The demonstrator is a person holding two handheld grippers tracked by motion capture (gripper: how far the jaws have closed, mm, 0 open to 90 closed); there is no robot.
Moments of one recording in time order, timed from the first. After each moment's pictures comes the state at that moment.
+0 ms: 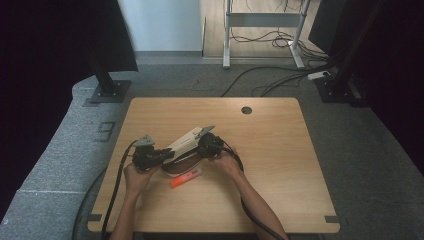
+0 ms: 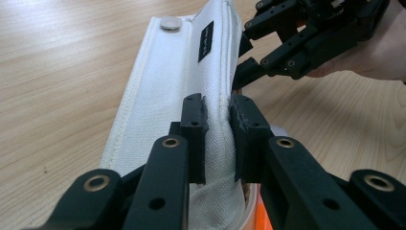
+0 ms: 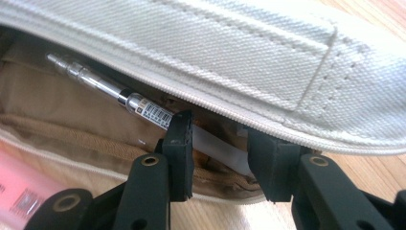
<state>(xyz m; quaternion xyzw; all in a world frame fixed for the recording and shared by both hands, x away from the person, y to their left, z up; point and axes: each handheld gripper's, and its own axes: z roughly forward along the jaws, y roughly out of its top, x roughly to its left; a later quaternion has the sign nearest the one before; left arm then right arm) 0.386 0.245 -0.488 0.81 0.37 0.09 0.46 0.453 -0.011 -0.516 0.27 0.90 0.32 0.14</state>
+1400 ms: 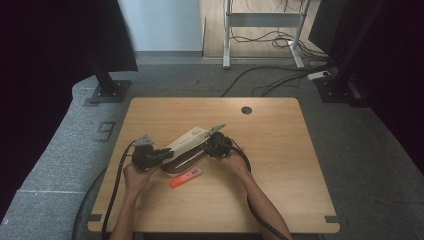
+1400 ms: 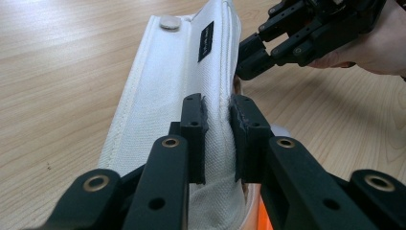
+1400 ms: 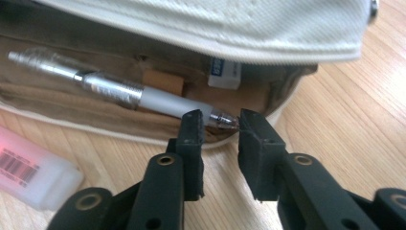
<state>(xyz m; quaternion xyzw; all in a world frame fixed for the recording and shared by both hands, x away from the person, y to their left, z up) 0.387 0.247 -0.489 0.80 0.37 0.08 0.46 0.459 -0.041 -0.522 0.29 0.89 0.33 0.11</state>
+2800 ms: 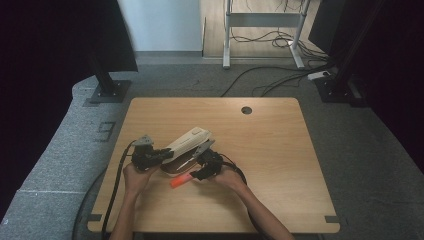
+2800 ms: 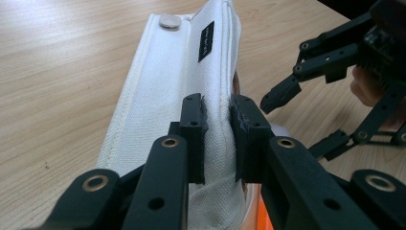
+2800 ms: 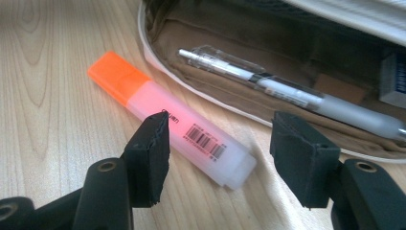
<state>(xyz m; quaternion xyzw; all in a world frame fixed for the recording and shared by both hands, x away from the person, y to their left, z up) 0.388 0.248 -0.489 0.80 0.37 0.08 0.46 0.397 -0.011 -0.521 0.20 0.91 0.35 0.05</state>
